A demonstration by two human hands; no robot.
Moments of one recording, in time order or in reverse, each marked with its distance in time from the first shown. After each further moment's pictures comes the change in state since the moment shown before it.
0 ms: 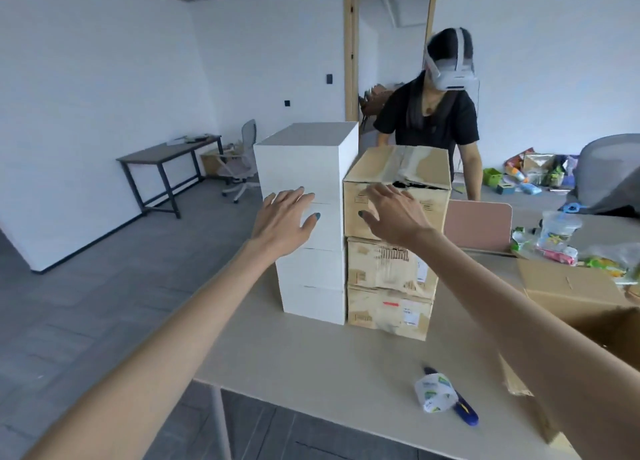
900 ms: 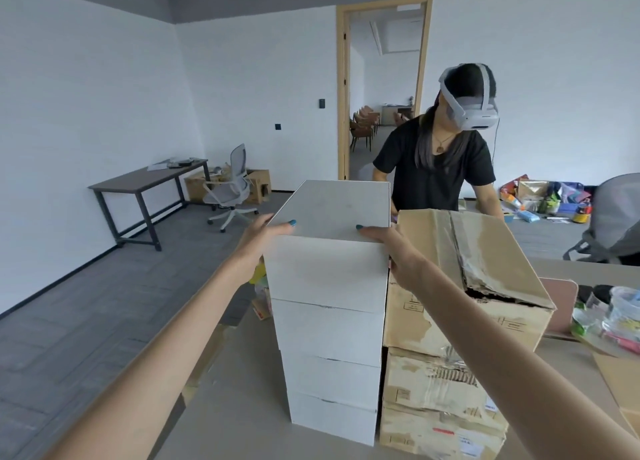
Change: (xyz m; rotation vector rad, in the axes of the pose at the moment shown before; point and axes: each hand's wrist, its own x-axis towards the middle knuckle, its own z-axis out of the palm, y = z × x) left_hand 0.213 -0.167 0.030 -1.323 -0.081 -0.542; right_hand 0.237 0.002 0.060 1.585 -0.009 0.690
